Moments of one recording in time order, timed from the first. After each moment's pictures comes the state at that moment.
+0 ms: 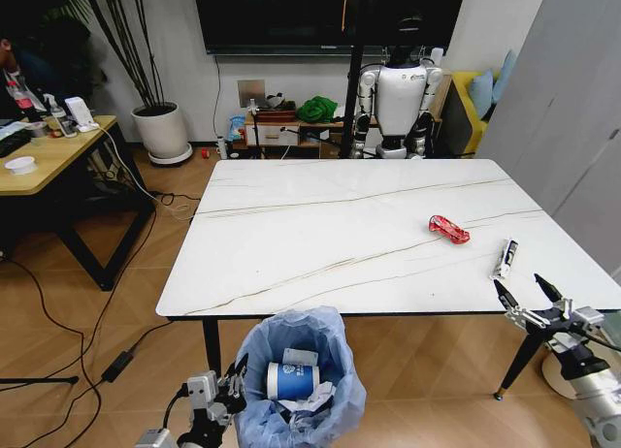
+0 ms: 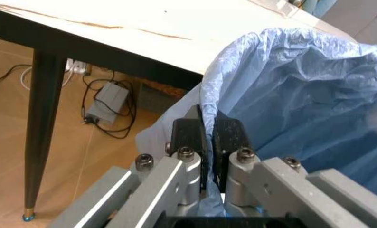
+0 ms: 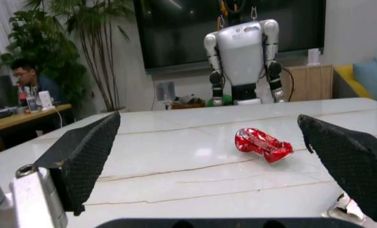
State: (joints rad) left arm 1.93 -1.26 -0.41 -2.25 -0.55 0.10 -0.10; right arm -1.58 1.26 1.07 1.78 0.72 0.16 -0.71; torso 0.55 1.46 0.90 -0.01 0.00
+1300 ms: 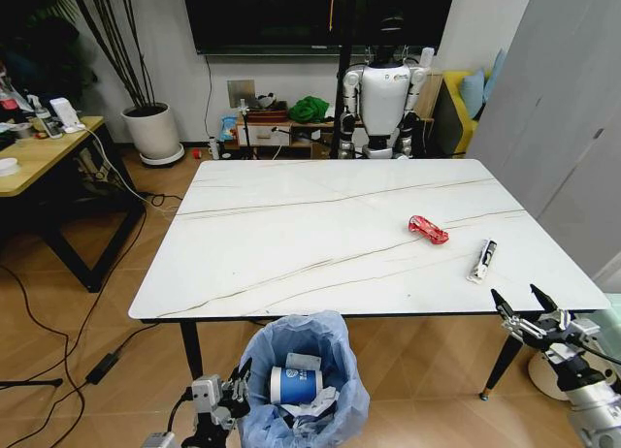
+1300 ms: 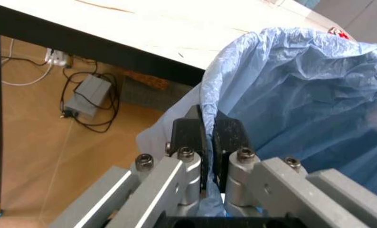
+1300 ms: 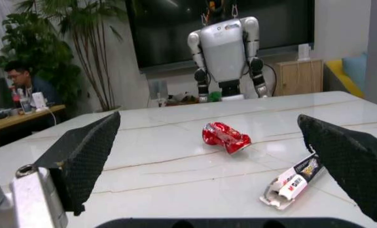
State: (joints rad) left arm 1.93 -1.26 -0.39 -2.25 -0.54 0.10 -0.10; right arm -1.60 1.28 1.09 1.77 0.73 0.16 -0.73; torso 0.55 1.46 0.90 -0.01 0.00
